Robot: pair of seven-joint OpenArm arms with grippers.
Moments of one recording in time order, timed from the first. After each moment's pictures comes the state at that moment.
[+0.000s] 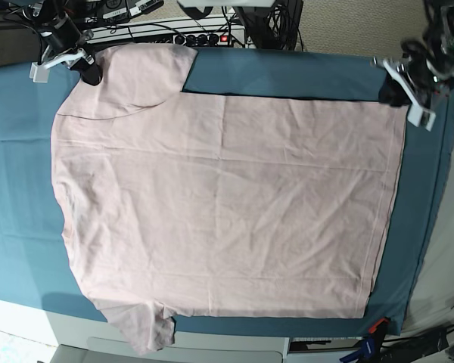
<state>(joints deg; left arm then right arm) 31.1 -26.5 -21.4 107.4 -41.3 -23.8 50.0 -31.3 7.0 45.3 91.4 59.5 28.3 -54.5</state>
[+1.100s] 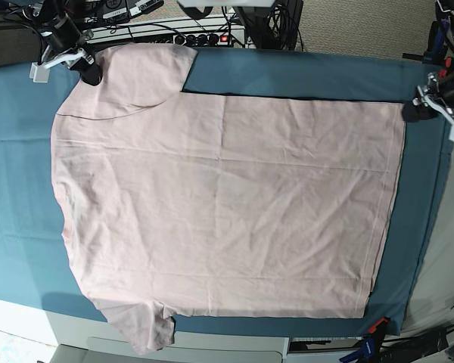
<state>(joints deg) 18.6 -28.7 -27.9 80.9 -63.6 -28.7 60.2 -31.3 7.0 45.3 91.4 59.3 28.4 -54.0</state>
